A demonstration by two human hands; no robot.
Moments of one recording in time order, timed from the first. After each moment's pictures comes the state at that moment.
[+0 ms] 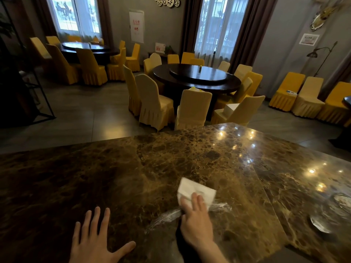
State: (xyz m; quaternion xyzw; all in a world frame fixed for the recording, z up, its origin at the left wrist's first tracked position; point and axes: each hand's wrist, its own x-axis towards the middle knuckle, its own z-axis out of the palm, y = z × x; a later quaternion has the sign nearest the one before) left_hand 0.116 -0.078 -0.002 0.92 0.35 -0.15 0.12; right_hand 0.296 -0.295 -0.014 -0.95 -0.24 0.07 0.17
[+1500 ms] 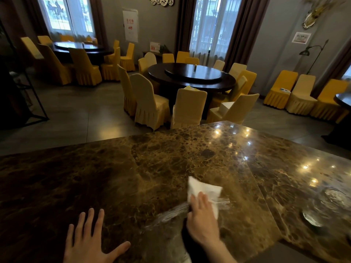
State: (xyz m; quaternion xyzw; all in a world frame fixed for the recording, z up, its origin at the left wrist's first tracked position) left_hand 0.119 -0.077 -0.008 0.92 0.36 -0.13 0.10; right_hand 0.310 -0.323 -0.016 -0.95 -0.20 0.07 0.21
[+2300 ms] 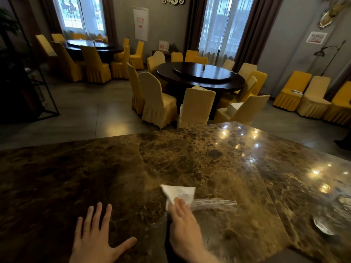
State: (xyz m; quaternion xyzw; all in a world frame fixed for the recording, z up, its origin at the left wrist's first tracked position) left_hand 0.113 -0.075 -0.013 0.92 0.35 -0.13 0.10; right_hand 0.264 -0.280 -0.019 -0.92 -0.35 0.07 0.15
